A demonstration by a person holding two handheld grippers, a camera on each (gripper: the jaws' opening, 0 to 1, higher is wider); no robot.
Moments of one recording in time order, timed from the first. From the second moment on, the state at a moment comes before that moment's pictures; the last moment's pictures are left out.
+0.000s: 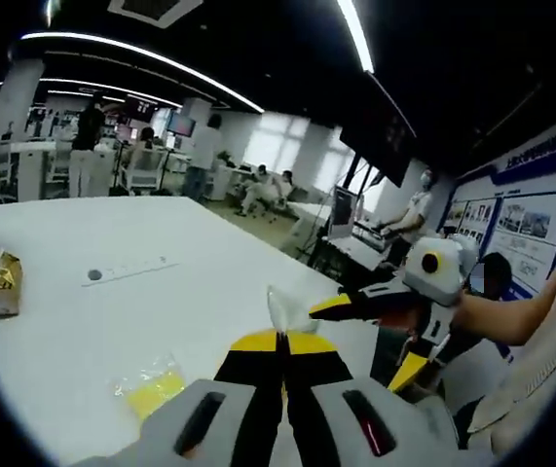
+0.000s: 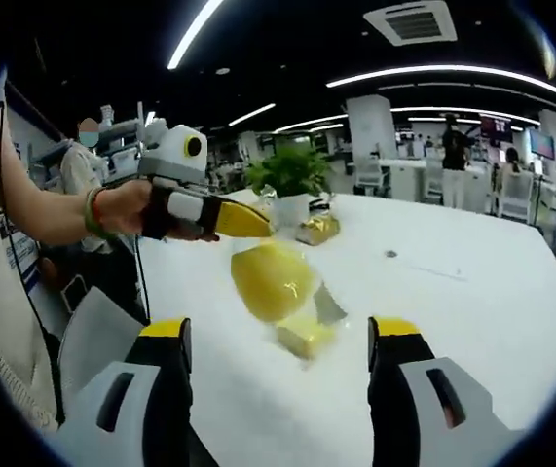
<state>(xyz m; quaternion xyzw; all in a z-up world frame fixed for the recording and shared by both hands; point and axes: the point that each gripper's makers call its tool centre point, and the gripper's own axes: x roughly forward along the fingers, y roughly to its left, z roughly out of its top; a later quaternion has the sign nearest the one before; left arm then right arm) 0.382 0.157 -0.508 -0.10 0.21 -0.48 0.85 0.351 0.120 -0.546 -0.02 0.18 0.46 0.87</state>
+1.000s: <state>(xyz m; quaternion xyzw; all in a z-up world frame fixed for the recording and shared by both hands) 0.351 0.159 -0.516 -0.06 0.25 -0.53 0.81 0.340 0.197 -0.583 -0.13 0.23 0.58 0.78</state>
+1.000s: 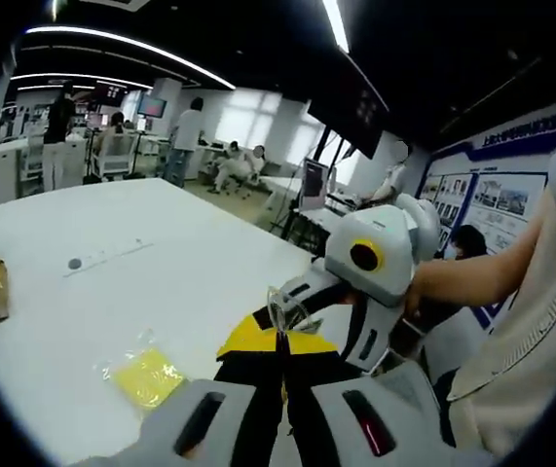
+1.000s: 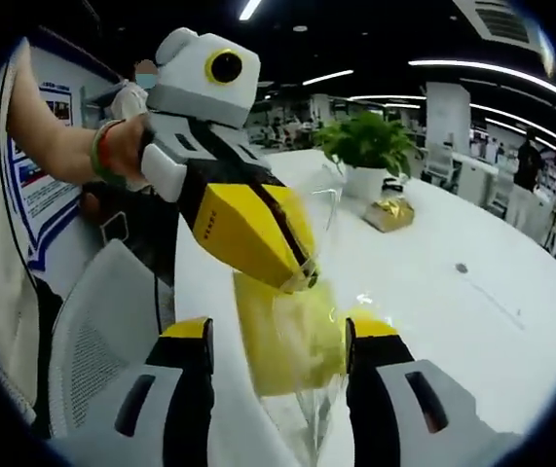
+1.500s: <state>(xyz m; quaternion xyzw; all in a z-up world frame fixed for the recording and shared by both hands) 0.339 0.158 -0.521 -0.05 0.25 -0.56 0.79 0.338 0.196 -0.593 -0.16 0.24 0.56 0.78</state>
